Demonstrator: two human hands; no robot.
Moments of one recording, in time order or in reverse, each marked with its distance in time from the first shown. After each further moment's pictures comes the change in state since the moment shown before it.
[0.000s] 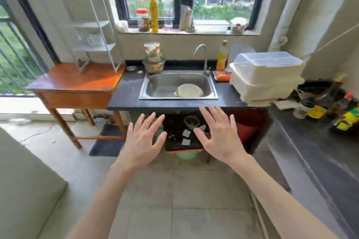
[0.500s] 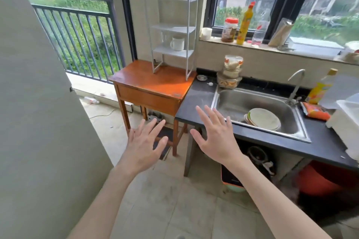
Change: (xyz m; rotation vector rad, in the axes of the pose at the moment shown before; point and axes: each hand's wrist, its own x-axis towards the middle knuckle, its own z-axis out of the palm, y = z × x) left_hand 0.025 -0.248 -0.100 0.030 0.027 -0.369; right_hand 0.182 -0.221 0.144 0.070 -0.145 -0.330
